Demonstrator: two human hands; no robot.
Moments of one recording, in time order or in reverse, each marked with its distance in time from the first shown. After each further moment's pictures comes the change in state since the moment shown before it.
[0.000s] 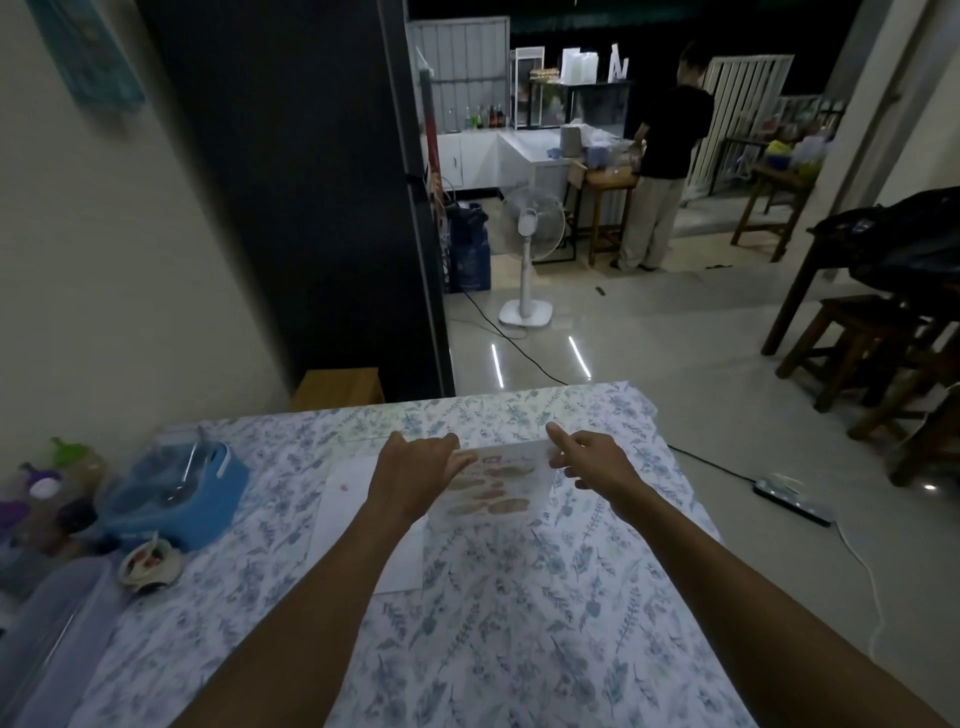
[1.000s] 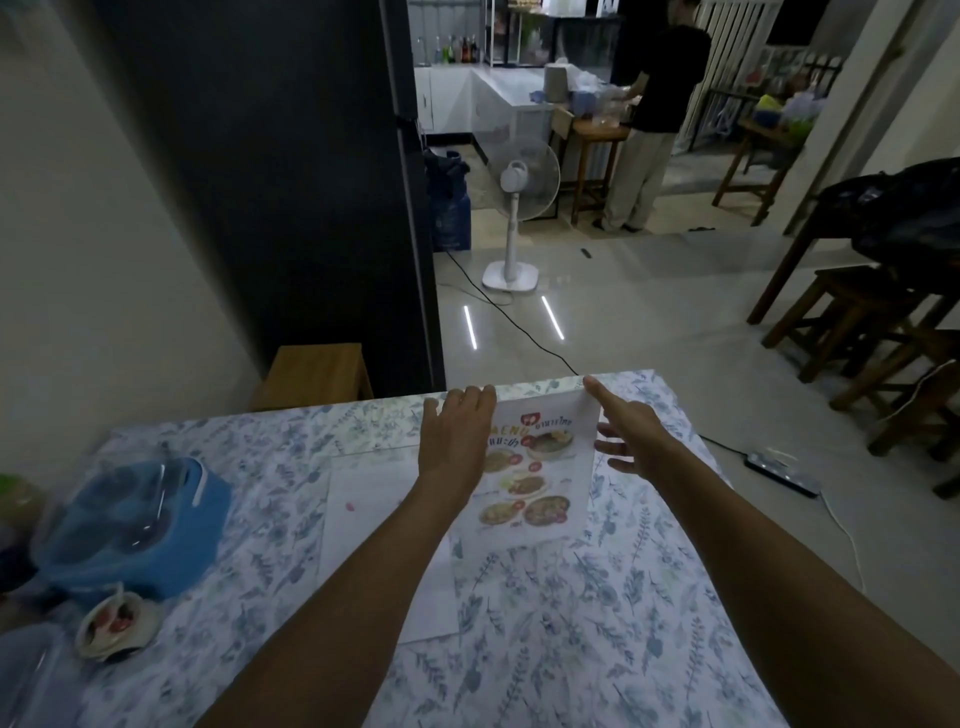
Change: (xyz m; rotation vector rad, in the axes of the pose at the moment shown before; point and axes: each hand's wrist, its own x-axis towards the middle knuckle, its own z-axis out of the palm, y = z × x) left_hand 0.090 -0.058 0.071 -0.210 -0.056 -0.186; right_hand 0.113 -0.048 0.045 0.268 0.097 0.306
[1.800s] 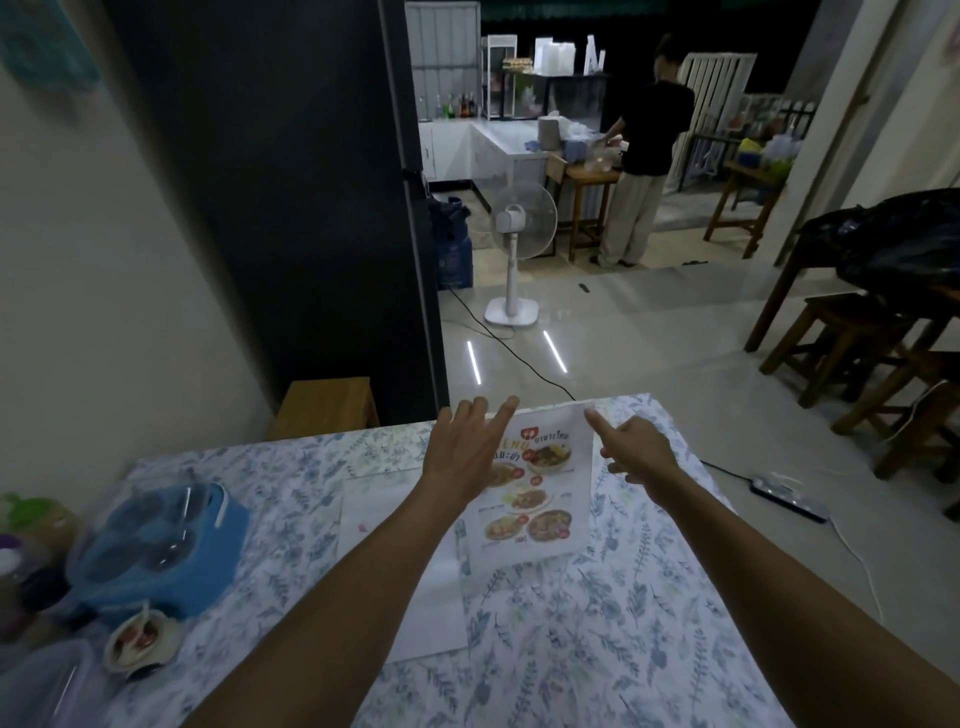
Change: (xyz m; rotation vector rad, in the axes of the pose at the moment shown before) left_hand -0.012 0.008 -0.059 0.120 -0.053 0.160; right_hand -0.034 0.005 -0.008 -0.451 0.192 -0.225
